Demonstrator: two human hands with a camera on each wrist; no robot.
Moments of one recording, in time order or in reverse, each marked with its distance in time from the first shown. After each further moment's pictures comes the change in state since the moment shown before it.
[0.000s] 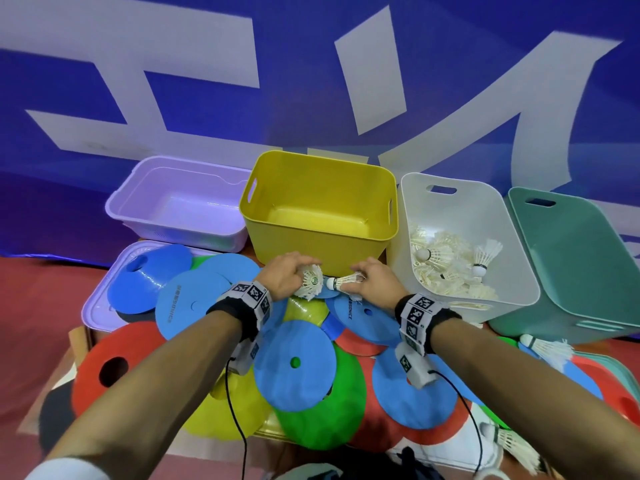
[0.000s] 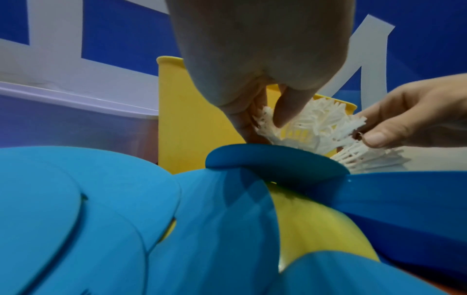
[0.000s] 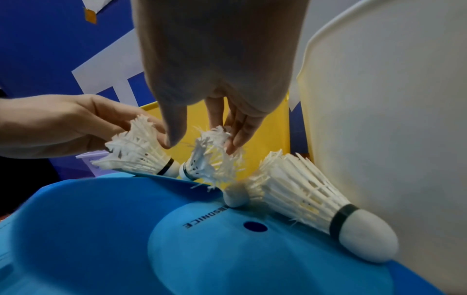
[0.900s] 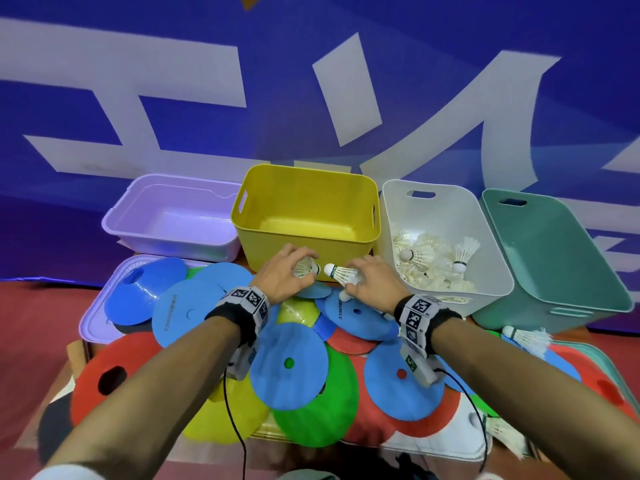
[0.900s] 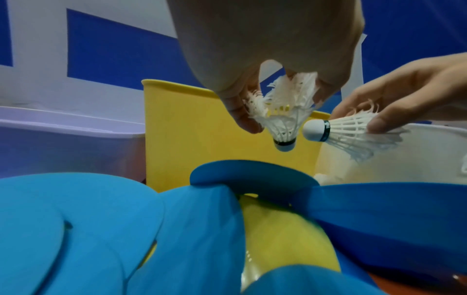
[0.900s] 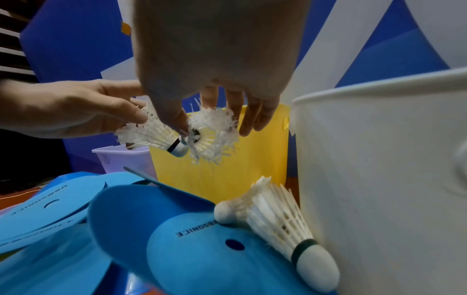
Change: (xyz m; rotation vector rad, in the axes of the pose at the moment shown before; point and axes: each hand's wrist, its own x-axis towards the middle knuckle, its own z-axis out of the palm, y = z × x) left_hand -0.013 0.027 -0.003 -0.025 0.181 0.048; right_hand -0.035 -0.006 -0.028 -0.249 0.082 -0.091
